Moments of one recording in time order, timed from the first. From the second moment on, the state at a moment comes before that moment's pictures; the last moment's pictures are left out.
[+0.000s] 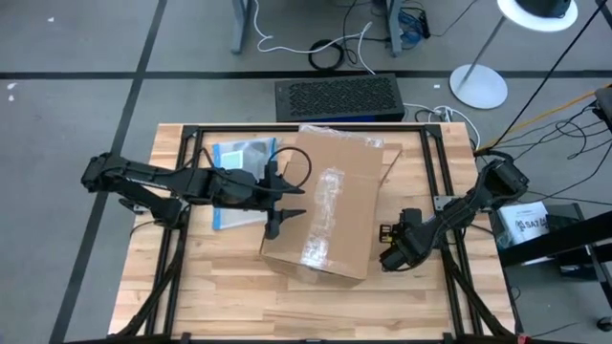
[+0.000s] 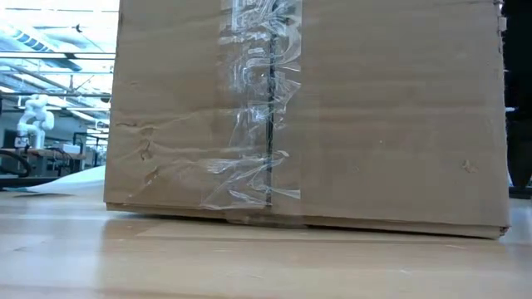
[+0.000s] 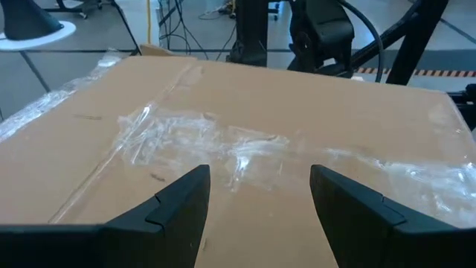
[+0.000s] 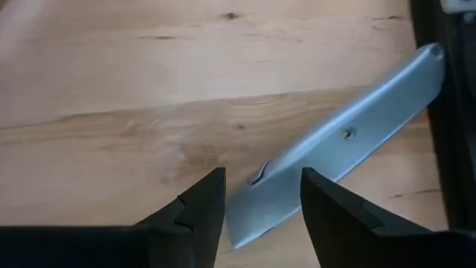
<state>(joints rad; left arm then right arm) -0.16 1.29 1.20 -0.27 -0.19 -0.05 0.56 1.55 0.78 -1.13 0.23 2.30</state>
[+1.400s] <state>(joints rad) -0.16 1.29 1.20 -0.34 -0.19 -0.09 0.70 1.55 0.93 -0.95 0.37 1.37</state>
